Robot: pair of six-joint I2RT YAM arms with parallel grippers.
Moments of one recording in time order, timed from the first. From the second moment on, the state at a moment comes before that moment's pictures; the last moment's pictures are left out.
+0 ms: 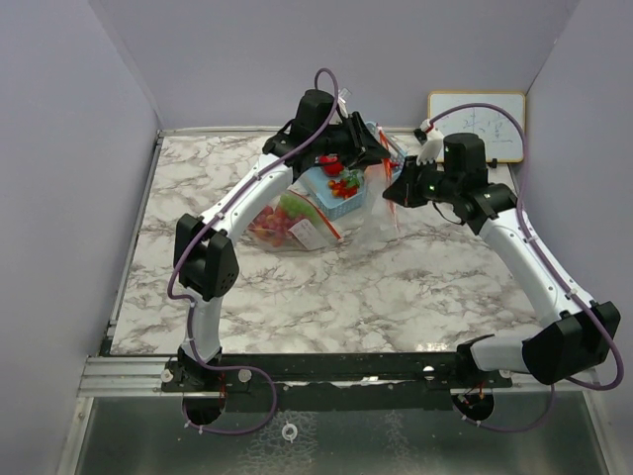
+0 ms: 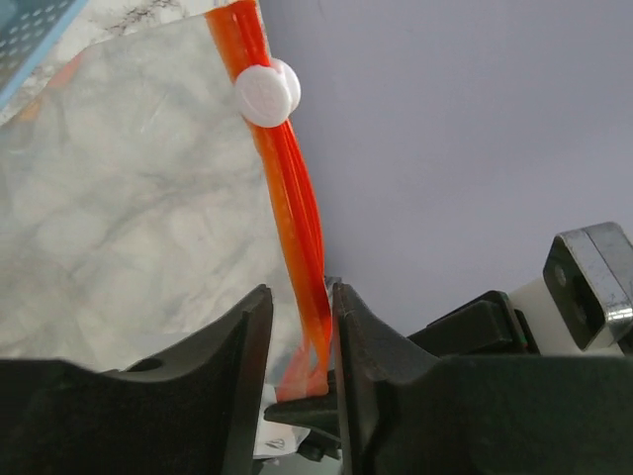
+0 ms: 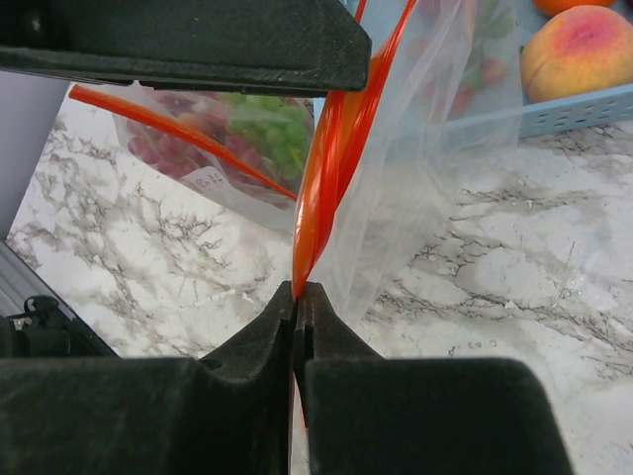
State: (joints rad) left arm -0.58 2.00 1.97 -0.36 0.56 -1.01; right arm 0.32 1.32 1.28 -0.50 -0.40 0.24
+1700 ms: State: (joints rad) left arm -0.55 1.83 1.58 0.12 0.75 -1.01; right arm 0.33 1.37 1.39 -0.48 -0.23 0.39
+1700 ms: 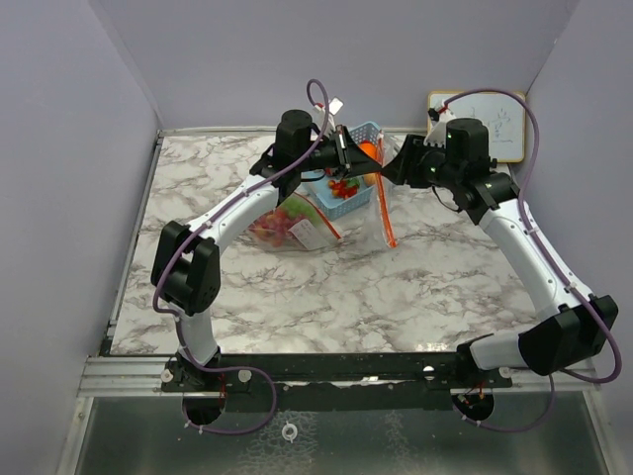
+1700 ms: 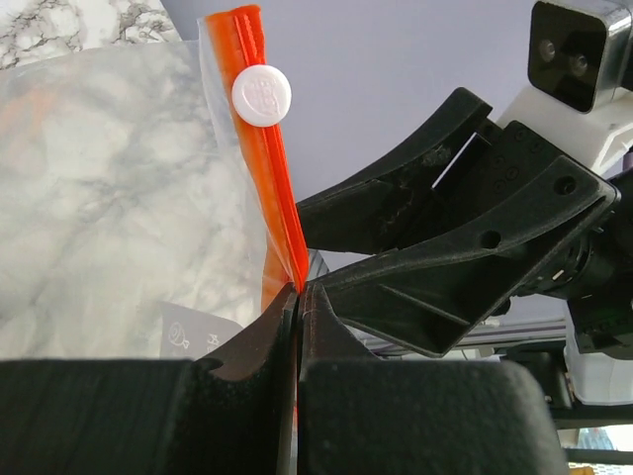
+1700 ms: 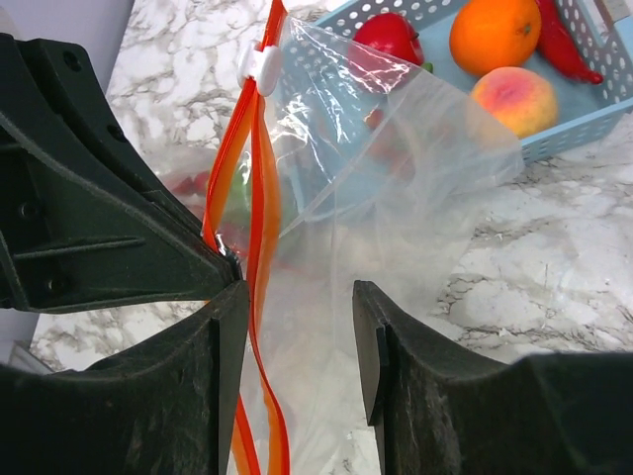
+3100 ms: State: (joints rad) left arm -0.55 1.83 1.57 0.09 0.76 -0.98; right arm 0.33 1.41 1.42 -0.35 -0.23 0.45
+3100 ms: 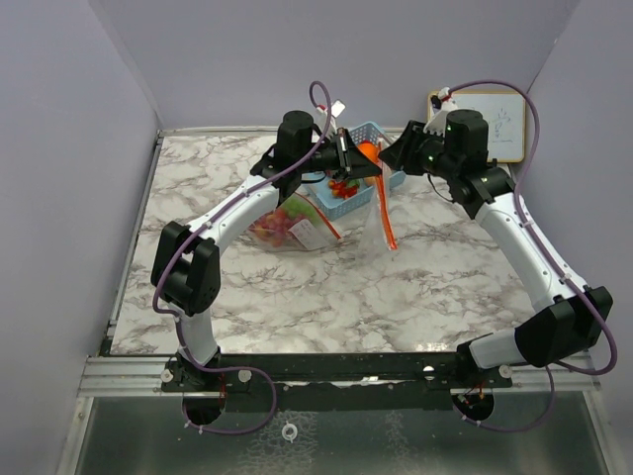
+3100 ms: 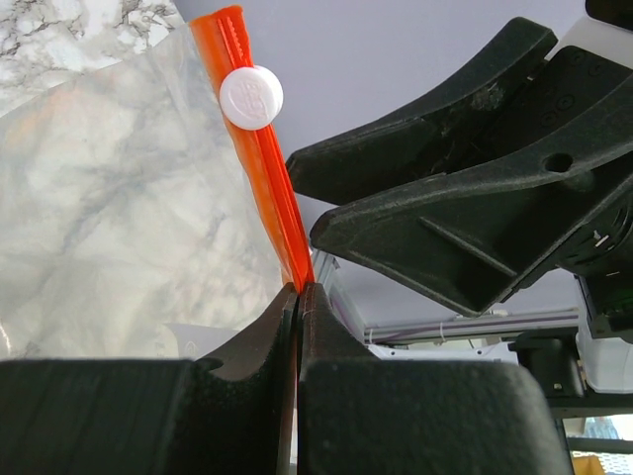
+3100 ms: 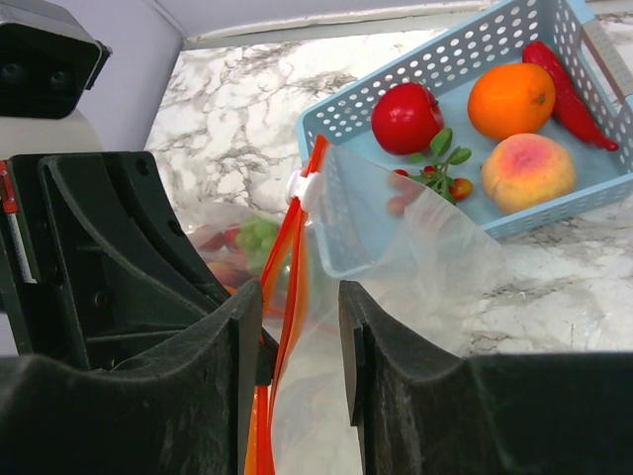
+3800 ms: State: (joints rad) left arm -0.55 1.83 1.57 0.07 0.76 -0.98; right arm 0.33 1.49 1.41 -0.46 -0.16 0.40
